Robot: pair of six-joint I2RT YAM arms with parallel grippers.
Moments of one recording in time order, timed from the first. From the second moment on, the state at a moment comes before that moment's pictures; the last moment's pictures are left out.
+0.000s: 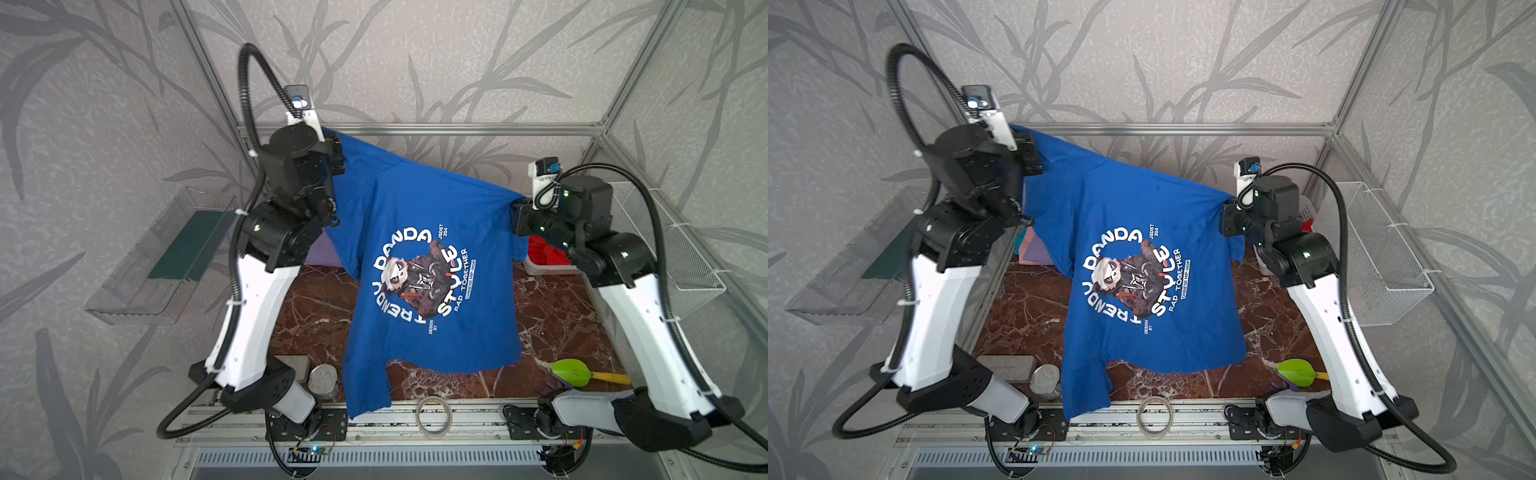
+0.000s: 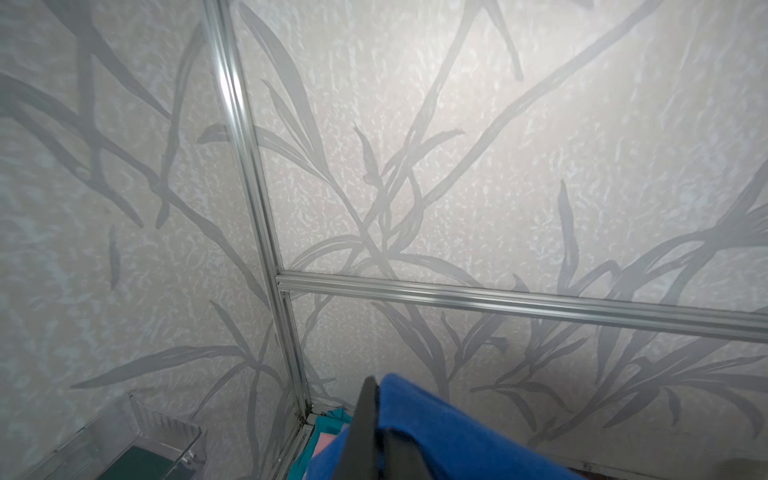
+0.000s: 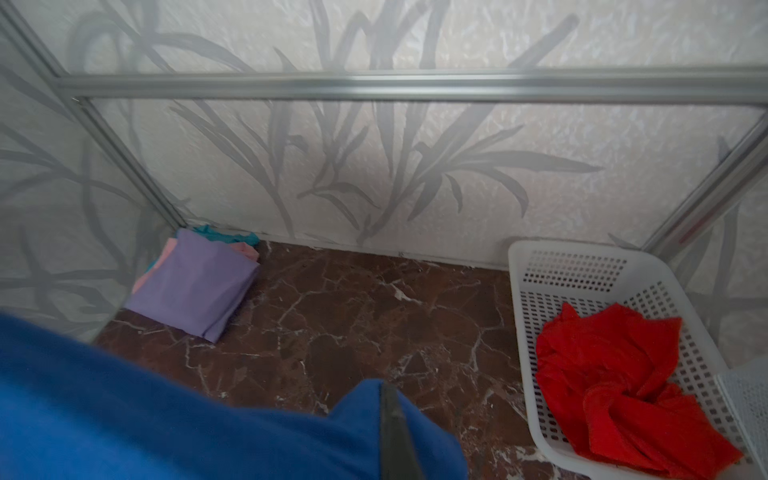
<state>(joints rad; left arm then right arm) -0.48 1.66 2.39 -0.68 -0.77 0.10 0.33 1.37 1.76 -0.82 0.11 0.15</state>
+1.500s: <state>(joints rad) -0.47 1.91 1.62 -0.62 -0.56 -0.40 0.30 2.03 1.57 -0.76 0.17 0.22</state>
